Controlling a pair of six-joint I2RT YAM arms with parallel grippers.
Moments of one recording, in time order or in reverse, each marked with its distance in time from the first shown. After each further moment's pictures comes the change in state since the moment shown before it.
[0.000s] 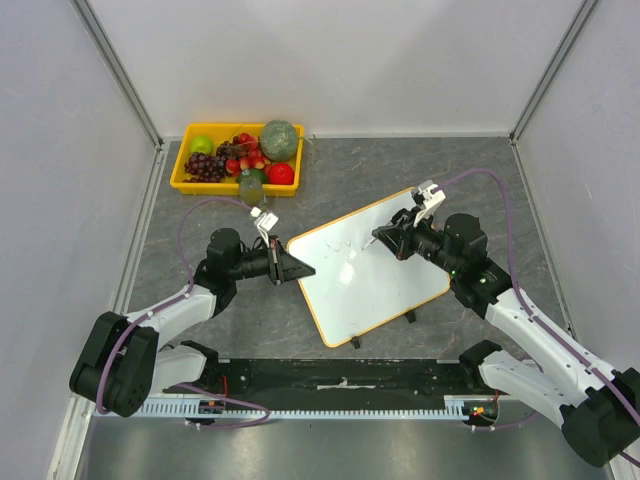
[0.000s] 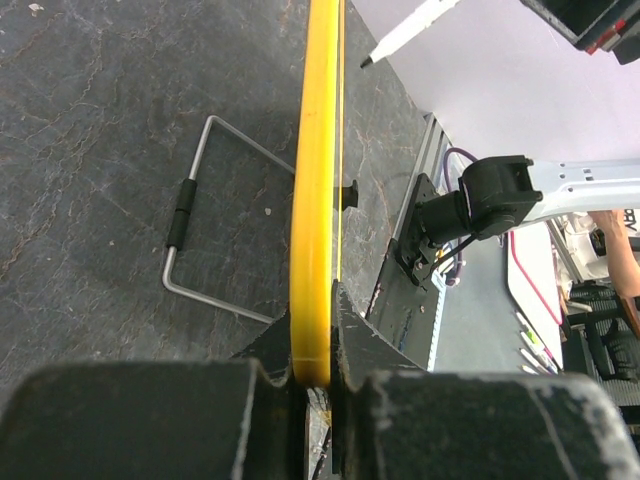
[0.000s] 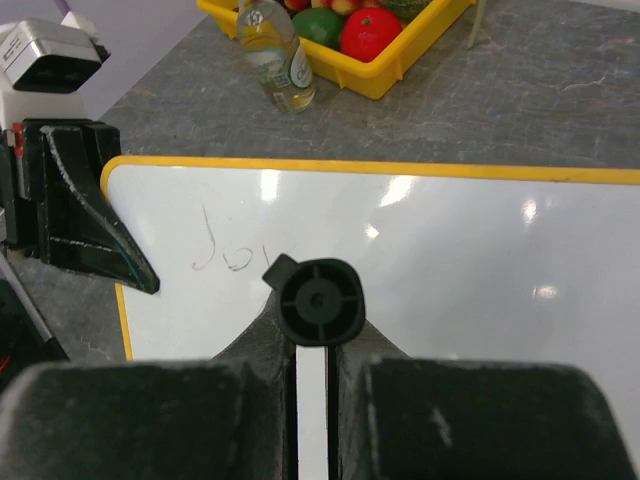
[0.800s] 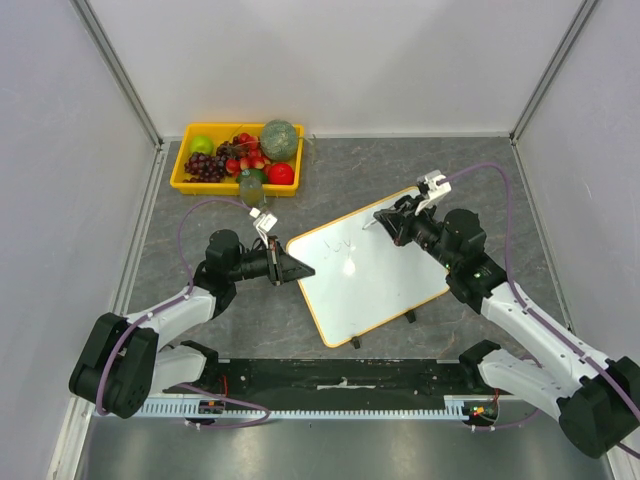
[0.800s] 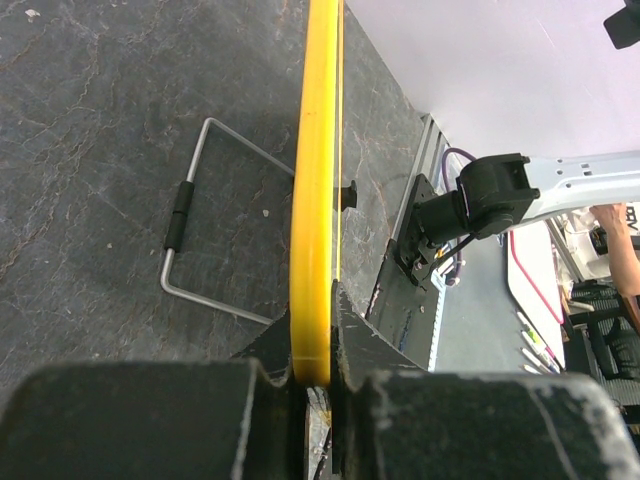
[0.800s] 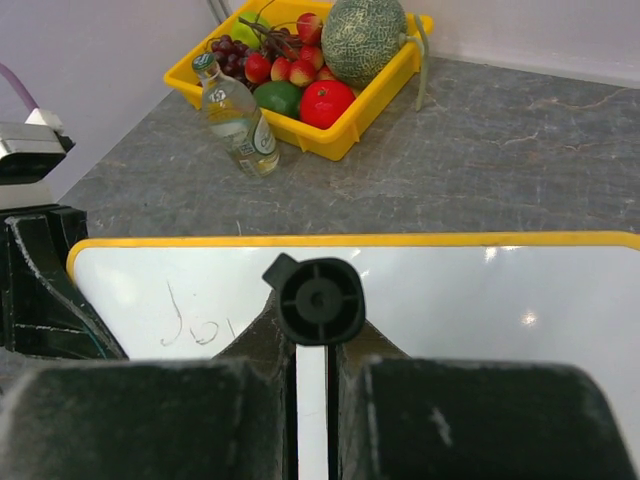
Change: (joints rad) left arm 0.001 -0.007 -0.015 0.032 0.004 -0.006; right arm 0.002 0.056 0.015 0.144 0.132 0.019
